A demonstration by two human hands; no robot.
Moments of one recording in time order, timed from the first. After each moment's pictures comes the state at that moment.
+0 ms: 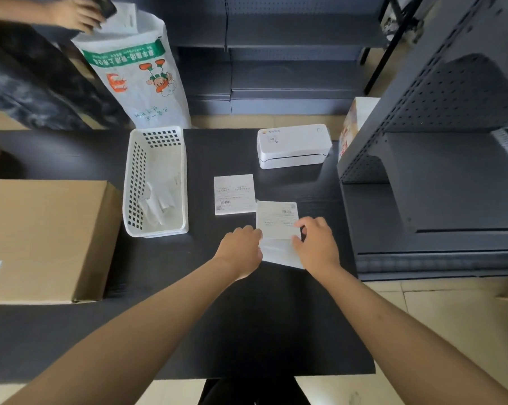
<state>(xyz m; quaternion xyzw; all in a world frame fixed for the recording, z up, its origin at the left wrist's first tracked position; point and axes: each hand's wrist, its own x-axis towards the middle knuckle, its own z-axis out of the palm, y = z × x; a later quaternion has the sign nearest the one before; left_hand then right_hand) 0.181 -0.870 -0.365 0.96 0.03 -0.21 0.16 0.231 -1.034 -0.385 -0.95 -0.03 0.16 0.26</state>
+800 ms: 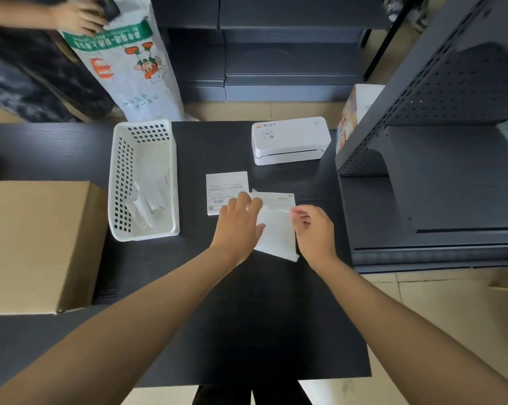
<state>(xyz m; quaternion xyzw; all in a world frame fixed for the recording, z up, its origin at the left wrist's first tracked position) 0.218 -0.867 -0.373 0.99 0.03 -0.04 0.13 0.255 -1.029 -0.395 -0.88 0.02 0.09 0.46</state>
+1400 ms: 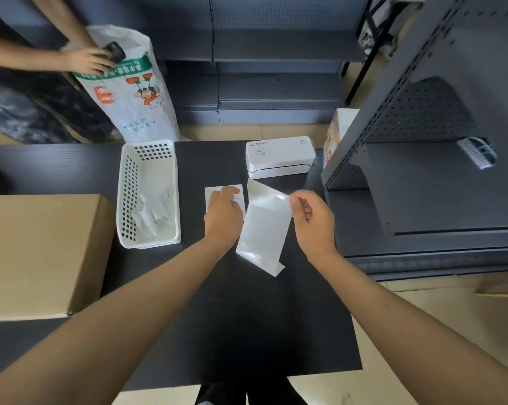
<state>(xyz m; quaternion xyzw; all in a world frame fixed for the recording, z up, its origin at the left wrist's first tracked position) 0.228 -0.855 -0.329 0.86 0.27 0.02 0.43 0.250 -1.030 -0.331 -0.83 -0.08 -0.02 0.55</state>
